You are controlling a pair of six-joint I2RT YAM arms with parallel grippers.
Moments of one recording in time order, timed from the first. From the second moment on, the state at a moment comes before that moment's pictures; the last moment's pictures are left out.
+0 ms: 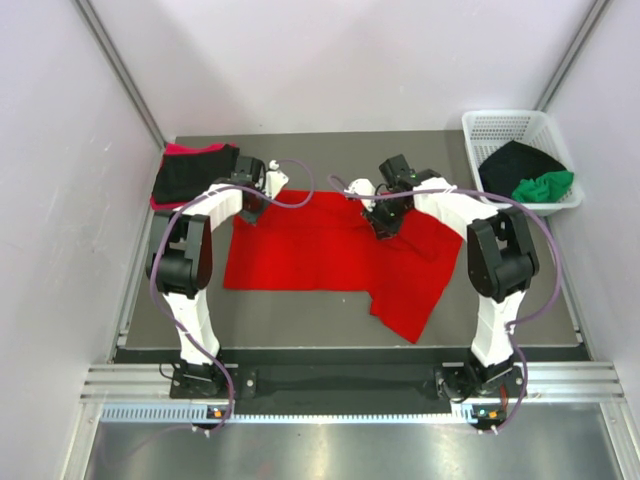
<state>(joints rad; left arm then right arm) -0.18 1.97 1.38 -0.46 -0.05 0.54 0.44 1.94 1.48 -0.75 -0.36 -0.63</state>
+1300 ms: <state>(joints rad) -0.17 2.17 1.63 -0.45 -0.09 0.56 0.01 2.22 1.89 -0.73 -0.38 -0.43</state>
